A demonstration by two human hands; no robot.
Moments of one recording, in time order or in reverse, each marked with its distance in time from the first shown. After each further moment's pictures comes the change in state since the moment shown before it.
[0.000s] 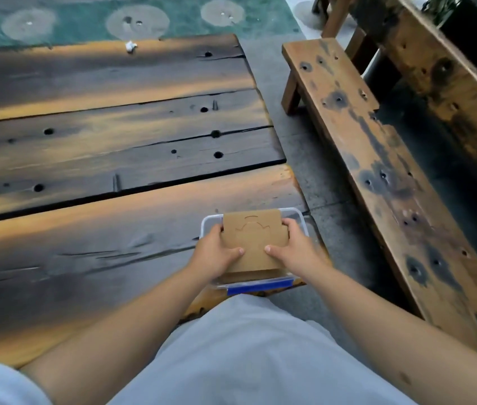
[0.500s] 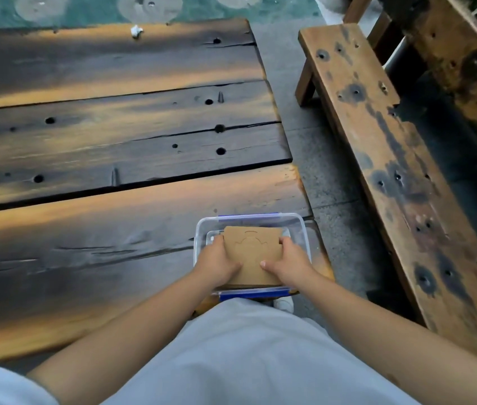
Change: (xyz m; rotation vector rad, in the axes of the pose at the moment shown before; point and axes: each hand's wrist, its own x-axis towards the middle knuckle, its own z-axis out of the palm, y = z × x) left_hand 0.013 0.003 0.027 0.187 -0.097 -0.169; right_hand 0.028 0.026 0.008 -0.238 -0.091 0.092
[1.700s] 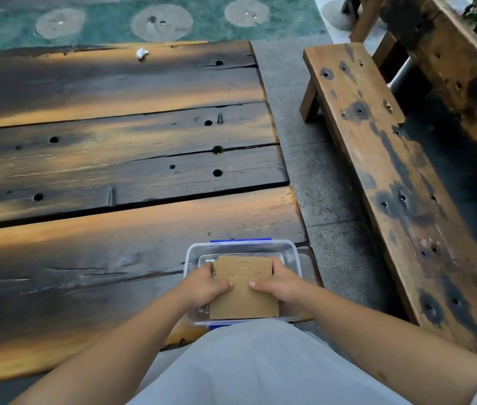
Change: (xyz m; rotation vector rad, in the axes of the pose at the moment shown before) left_hand 0.021 -0.004 -0.015 -0.165 -0.217 -0.051; right_hand 0.038 0.011 -0.020 0.318 -0.380 0.093
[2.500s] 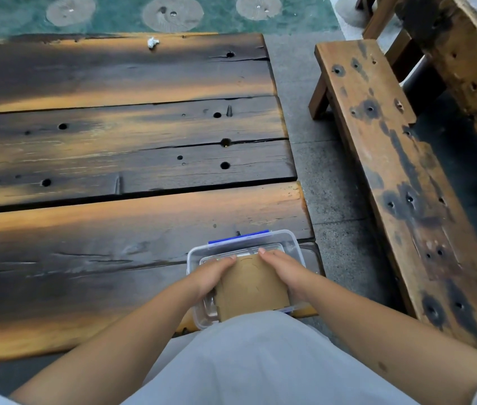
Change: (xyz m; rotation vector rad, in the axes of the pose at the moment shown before) left_hand -0.005 0.003 0.008 -0.482 -0.082 -0.189; right_hand 0.000 -0.017 0.001 0.139 -0.043 0.075
